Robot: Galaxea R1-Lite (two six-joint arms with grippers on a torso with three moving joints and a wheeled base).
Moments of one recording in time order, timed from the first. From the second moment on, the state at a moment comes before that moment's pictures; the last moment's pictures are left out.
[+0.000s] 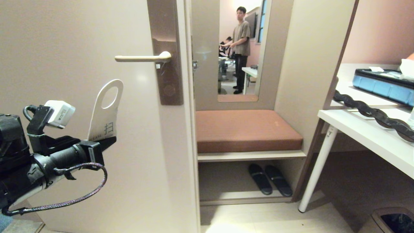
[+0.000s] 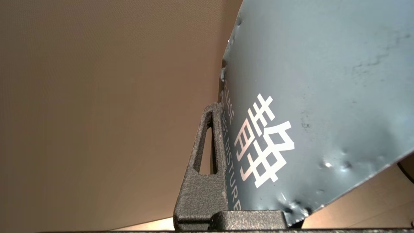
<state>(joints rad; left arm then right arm) -0.16 1.37 -0.50 -0.62 -0.12 -0.03 0.00 0.00 -0.02 0.05 0.01 -0.05</state>
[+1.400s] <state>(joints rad) -0.19 1.47 -1.01 0.01 -0.11 -0.52 0.00 0.00 -0.02 0.05 0.01 -0.05</state>
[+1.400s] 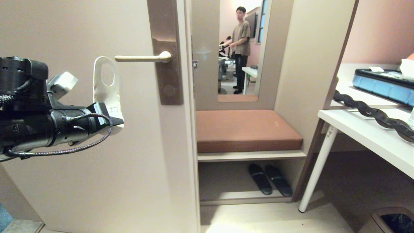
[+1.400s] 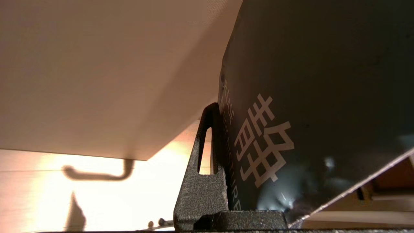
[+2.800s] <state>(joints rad) -0.19 1.62 -1.15 0.00 -0.10 -0.62 0.00 0.00 -0.02 0.05 0.01 -0.05</state>
